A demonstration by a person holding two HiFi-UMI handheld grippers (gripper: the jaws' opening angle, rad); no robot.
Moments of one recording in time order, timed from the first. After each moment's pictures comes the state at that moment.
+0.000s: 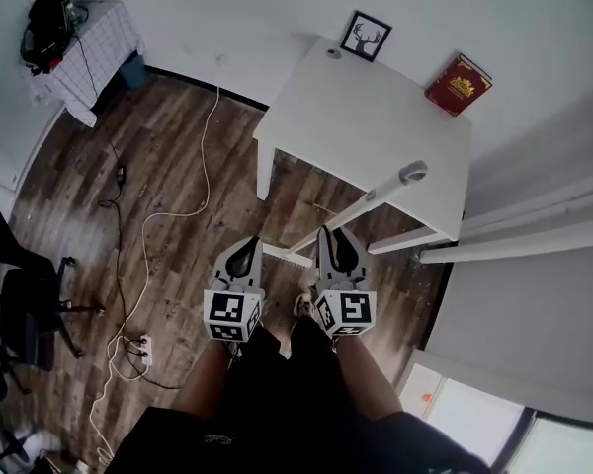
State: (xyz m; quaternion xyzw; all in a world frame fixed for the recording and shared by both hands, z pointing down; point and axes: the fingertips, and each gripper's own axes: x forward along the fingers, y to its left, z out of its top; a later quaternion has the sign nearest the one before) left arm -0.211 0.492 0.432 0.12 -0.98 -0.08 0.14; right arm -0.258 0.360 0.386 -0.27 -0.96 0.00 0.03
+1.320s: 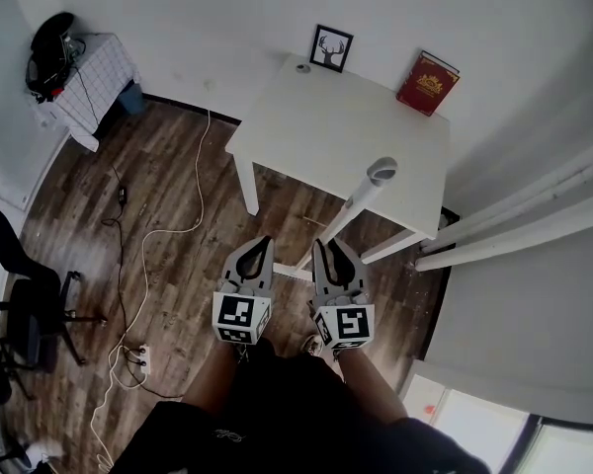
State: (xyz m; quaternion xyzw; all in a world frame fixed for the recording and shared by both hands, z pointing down) left arm -0.221 0.357 0.362 0.14 -0.99 -0.04 0.08; right arm -0.233 0.253 0.333 -0.29 -0.96 0.01 -0.01
